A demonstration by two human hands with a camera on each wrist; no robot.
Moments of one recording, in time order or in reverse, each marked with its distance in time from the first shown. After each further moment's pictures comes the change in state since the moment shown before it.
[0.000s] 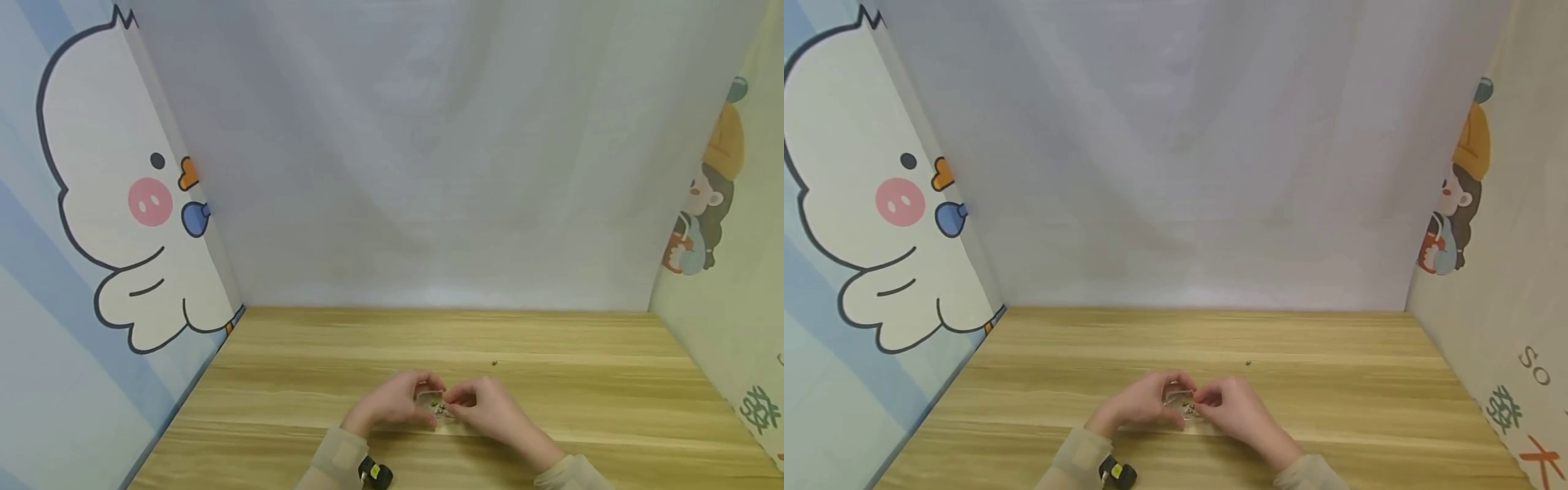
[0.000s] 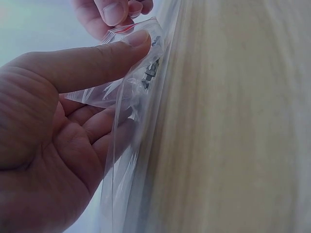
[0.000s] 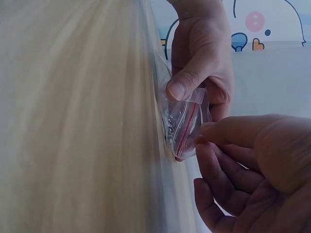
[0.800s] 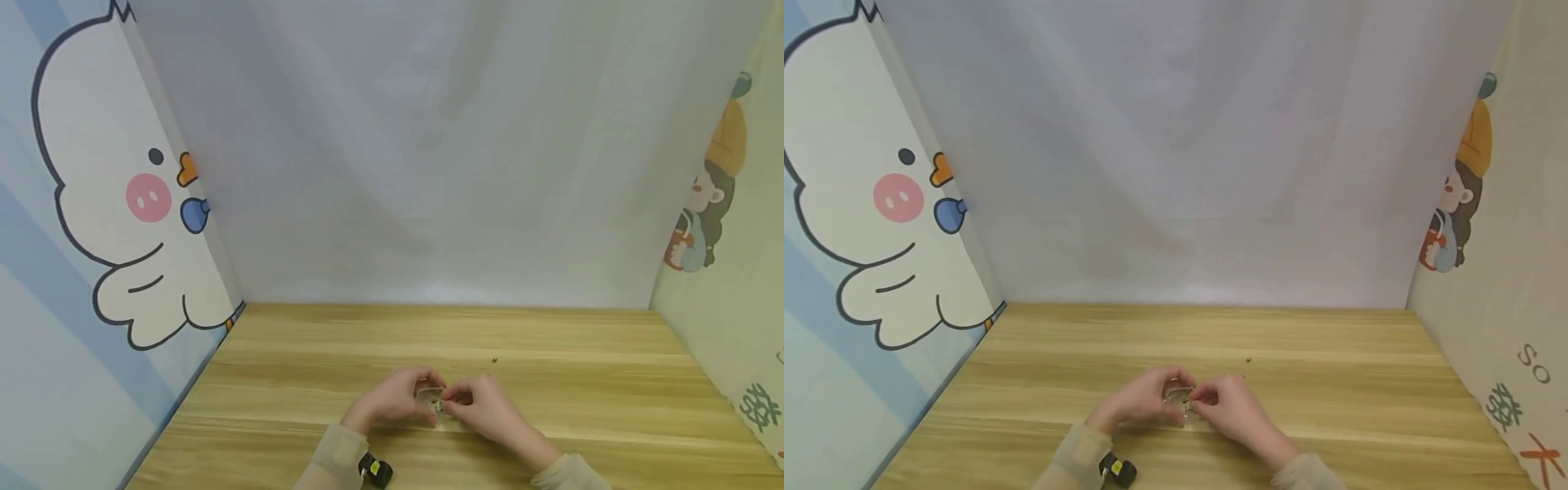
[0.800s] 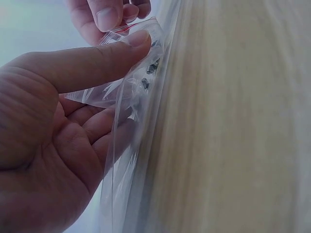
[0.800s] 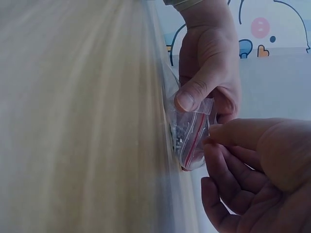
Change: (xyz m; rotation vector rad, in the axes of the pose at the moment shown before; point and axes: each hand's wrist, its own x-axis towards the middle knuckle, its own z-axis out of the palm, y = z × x) left_hand 0.002 0.000 0.002 -0.004 -0.010 0.006; right_hand 0.000 -0.002 0.006 -0.015 0.017 -0.044
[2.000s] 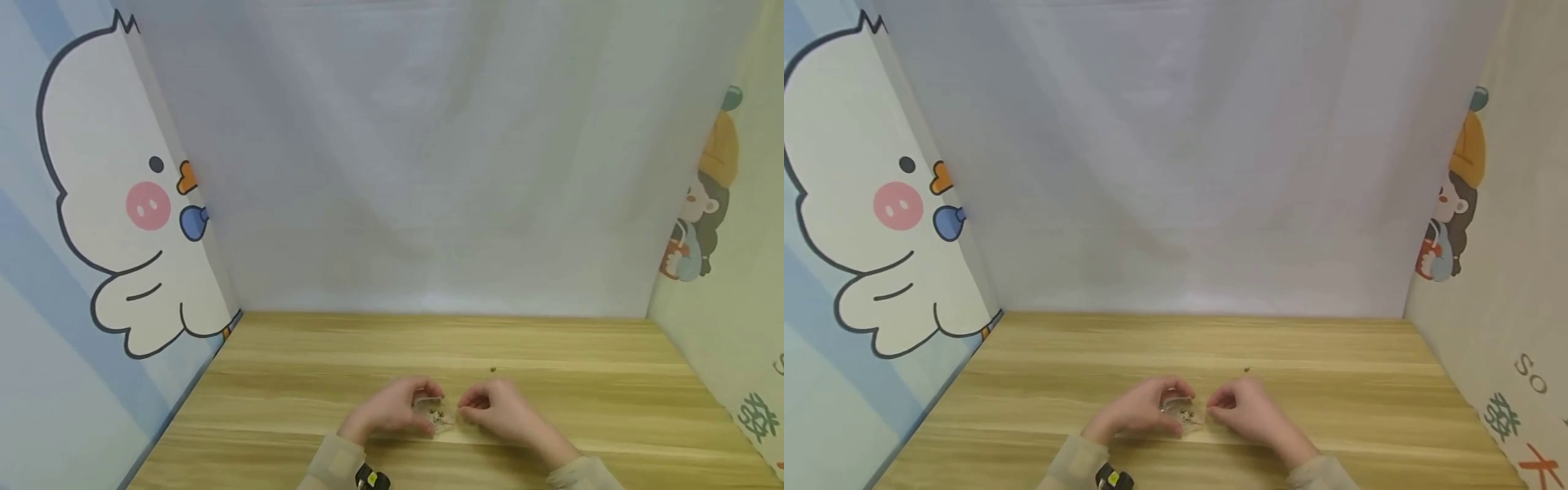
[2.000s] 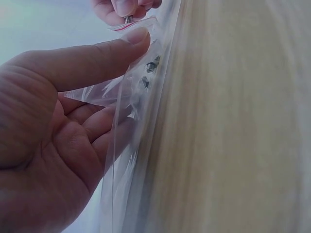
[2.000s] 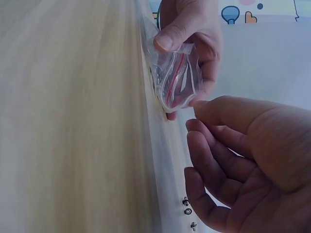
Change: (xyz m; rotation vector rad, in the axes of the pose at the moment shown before) left_hand -0.004 -0.001 -0.001 -0.010 0.017 -0.001; right_hand -0.003 0.021 -0.029 0.027 -0.077 0.012
